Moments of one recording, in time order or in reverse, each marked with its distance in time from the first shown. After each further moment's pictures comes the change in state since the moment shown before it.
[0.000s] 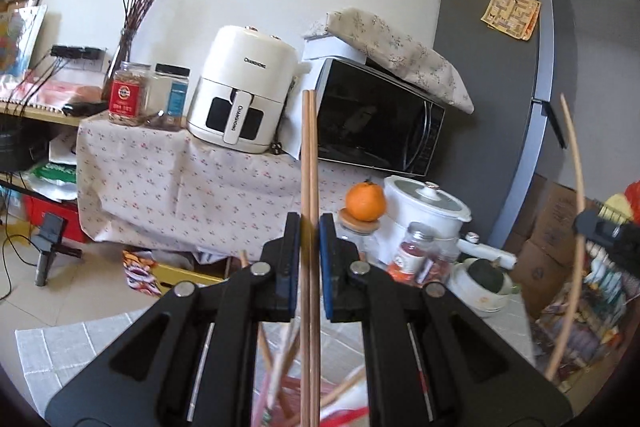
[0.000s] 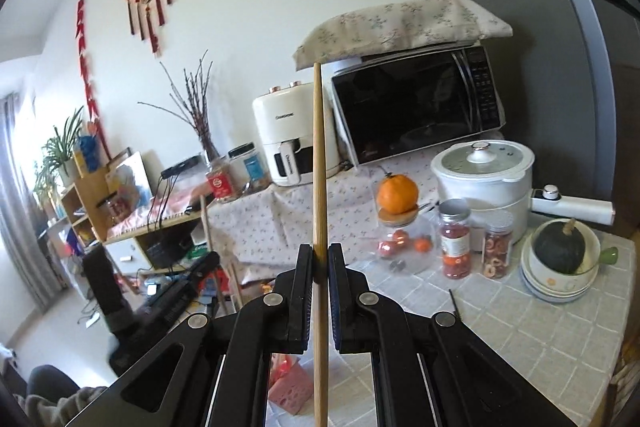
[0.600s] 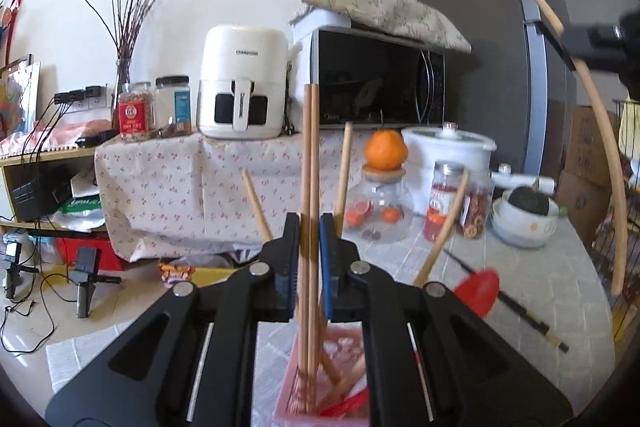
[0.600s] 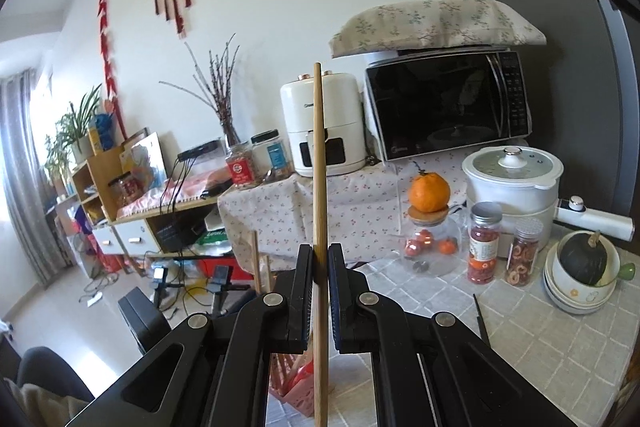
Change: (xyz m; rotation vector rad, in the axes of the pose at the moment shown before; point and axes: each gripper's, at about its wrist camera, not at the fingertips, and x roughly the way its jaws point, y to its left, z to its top) left arm -0.006 -0.009 -0.056 0.229 0.021 0.096; right arm 0.021 0.032 -0.011 -0.078 0.016 0.049
